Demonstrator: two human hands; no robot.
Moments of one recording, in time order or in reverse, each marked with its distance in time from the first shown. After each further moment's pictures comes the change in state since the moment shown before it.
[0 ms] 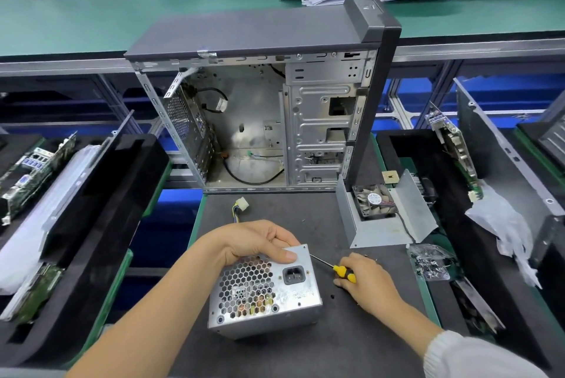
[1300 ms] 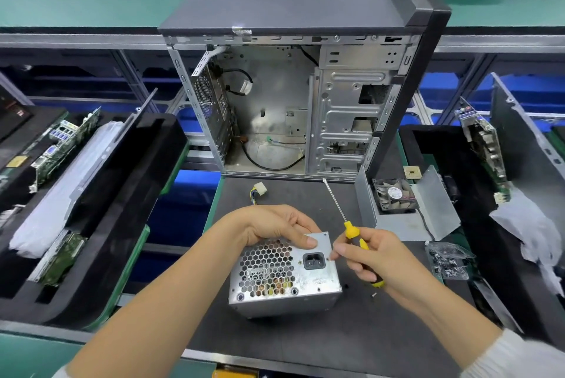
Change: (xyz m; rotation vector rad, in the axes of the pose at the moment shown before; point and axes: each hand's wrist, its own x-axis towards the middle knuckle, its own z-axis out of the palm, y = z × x) left_hand 0.008 -0.007 -0.008 0.083 0.016 -0.013; right_hand -0.031 -0.064 -0.072 1.203 -0.232 0.019
